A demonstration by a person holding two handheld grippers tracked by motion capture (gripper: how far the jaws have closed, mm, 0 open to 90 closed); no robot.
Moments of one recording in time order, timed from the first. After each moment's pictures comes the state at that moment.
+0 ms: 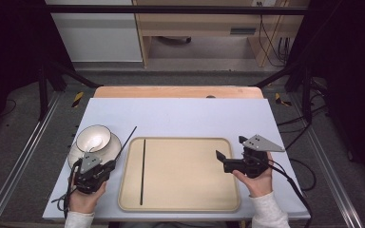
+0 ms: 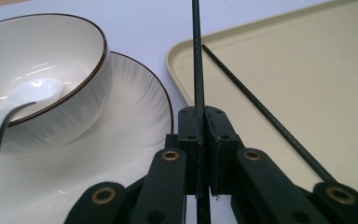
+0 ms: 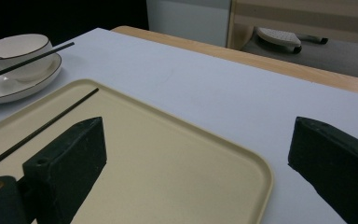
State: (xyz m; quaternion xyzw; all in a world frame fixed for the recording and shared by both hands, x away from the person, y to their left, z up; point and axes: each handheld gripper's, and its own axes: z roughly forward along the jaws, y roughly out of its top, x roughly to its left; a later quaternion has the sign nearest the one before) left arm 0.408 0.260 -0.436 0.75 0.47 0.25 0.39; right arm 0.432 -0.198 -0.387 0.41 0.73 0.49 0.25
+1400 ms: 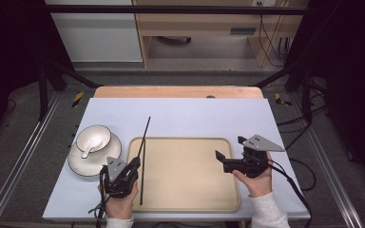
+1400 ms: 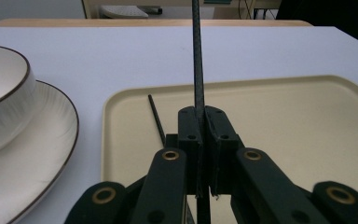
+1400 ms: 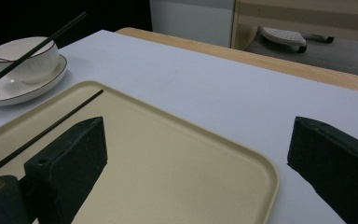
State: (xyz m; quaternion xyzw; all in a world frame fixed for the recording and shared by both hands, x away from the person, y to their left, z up) left arm 0.388 0.172 -0.427 0.66 0.53 0.29 0.45; right arm 0.432 -0.197 -0.388 0.41 0.73 0.50 0.24
